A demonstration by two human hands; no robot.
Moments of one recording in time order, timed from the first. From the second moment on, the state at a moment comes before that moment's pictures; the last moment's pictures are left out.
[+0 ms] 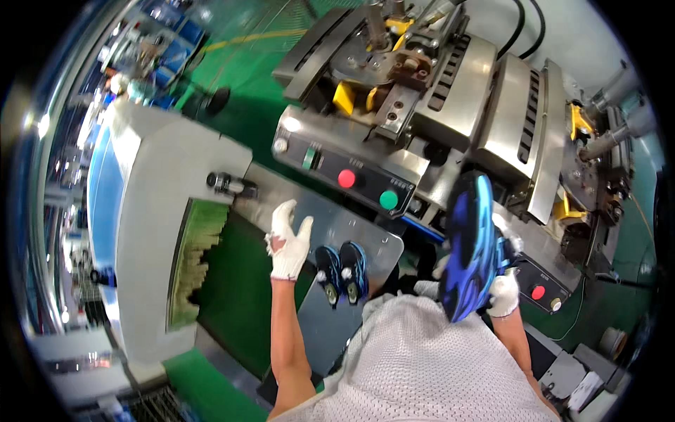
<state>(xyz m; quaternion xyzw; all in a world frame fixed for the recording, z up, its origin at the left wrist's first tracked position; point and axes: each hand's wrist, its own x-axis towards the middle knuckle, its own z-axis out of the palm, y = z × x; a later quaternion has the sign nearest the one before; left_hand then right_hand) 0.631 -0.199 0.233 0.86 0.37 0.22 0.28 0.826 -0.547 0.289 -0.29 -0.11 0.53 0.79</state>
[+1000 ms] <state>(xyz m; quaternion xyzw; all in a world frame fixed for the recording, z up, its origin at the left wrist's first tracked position) 0.503 -0.321 0.025 0.59 0.66 0.12 0.45 0.809 -0.484 0.237 -0.43 -0.04 0.46 0.77</state>
